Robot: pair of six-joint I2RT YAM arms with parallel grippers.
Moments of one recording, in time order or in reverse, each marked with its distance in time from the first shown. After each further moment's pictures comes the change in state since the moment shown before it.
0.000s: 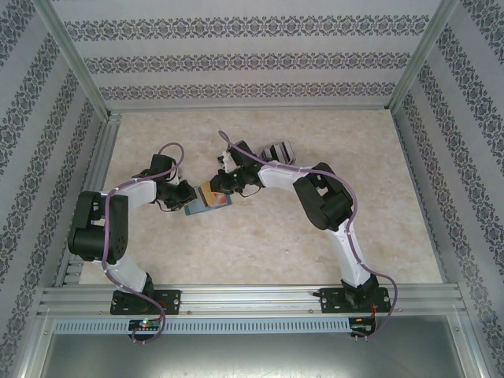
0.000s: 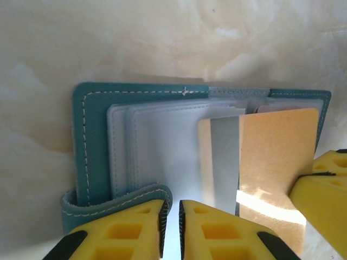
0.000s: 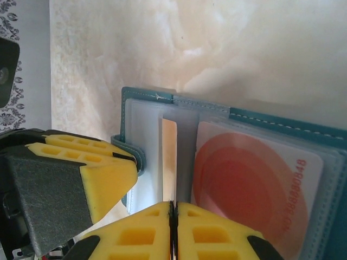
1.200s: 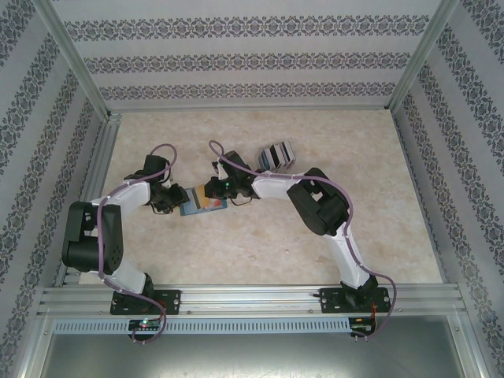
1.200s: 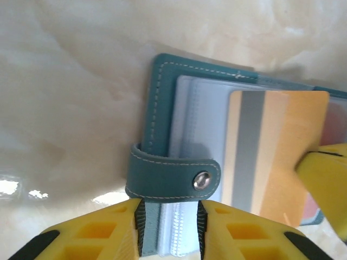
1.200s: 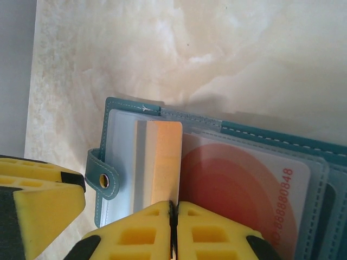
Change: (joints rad) left arm 0.032 -0.086 -0.005 -0.152 -0.130 0.029; right arm 0.073 -0.010 -0.076 0.158 0.202 0.041
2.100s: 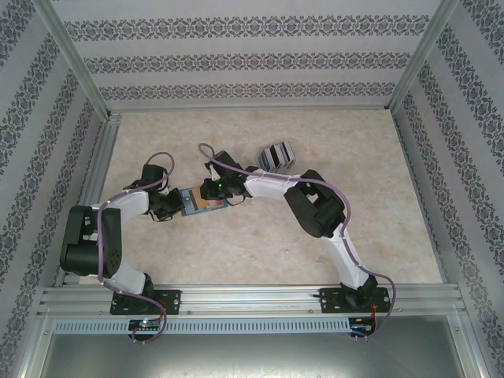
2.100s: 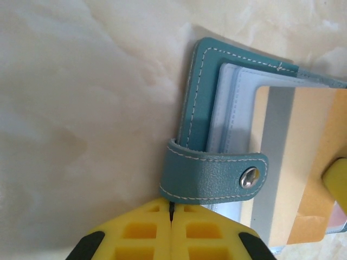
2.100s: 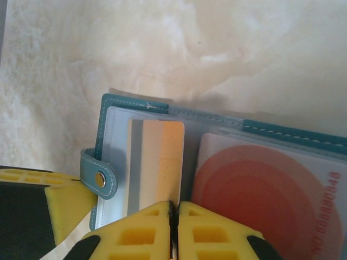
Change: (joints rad) left arm 0.014 -0.036 -0.132 0.147 0.027 -0.051; right arm 0.055 0.027 0.129 -0.184 0.103 -0.084
